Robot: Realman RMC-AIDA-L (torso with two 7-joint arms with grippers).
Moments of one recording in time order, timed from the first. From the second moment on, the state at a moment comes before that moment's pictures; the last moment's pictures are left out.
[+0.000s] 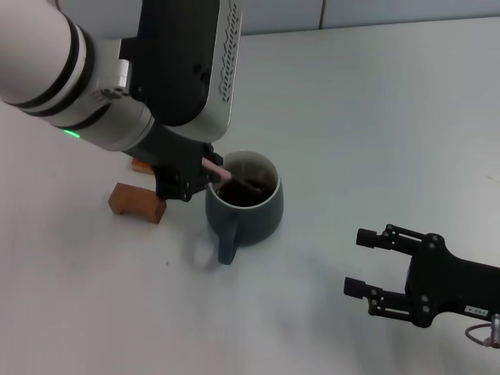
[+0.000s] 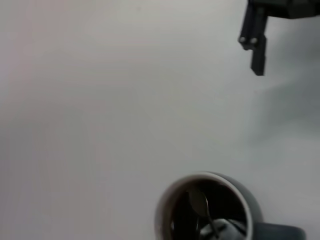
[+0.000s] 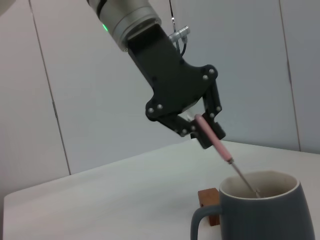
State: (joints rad) left arm -0.62 -2.08 1.60 1.71 2.55 1.64 -1.95; right arm 0.33 2.08 -0.47 -0.35 -2.09 -1.73 0.81
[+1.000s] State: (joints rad) left arm -0.52 -2.07 1.55 1.74 2.43 1.56 -1.95; right arm 0.33 2.08 -0.48 -0.35 -2.09 -1.73 0.81
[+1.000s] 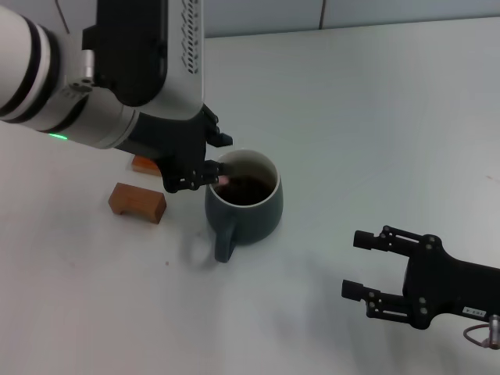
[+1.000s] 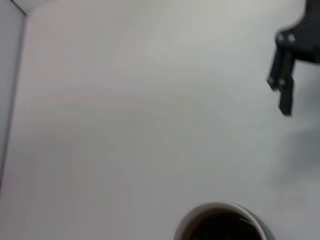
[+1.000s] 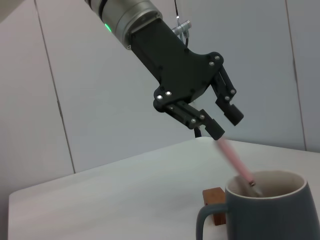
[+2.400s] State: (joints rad) left arm -0.05 -2.07 1.03 0.97 1.51 1.65 -0.98; right arm 0.34 2.08 -0.47 -0.36 -2.07 -1.75 0.80
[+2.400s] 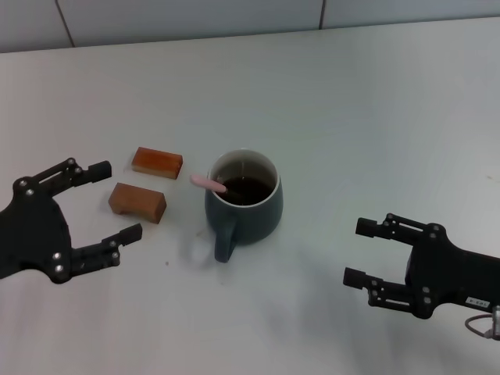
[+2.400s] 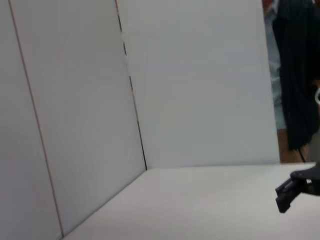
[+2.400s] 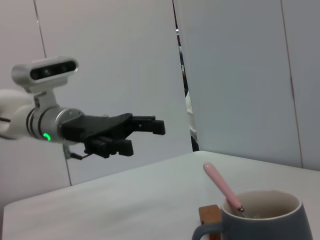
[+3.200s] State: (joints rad) left arm -0.13 -2.06 0.97 0.64 1.53 1.67 -0.79; right arm 0.34 2.09 -0.47 -0.35 -2.06 -1.75 0.78
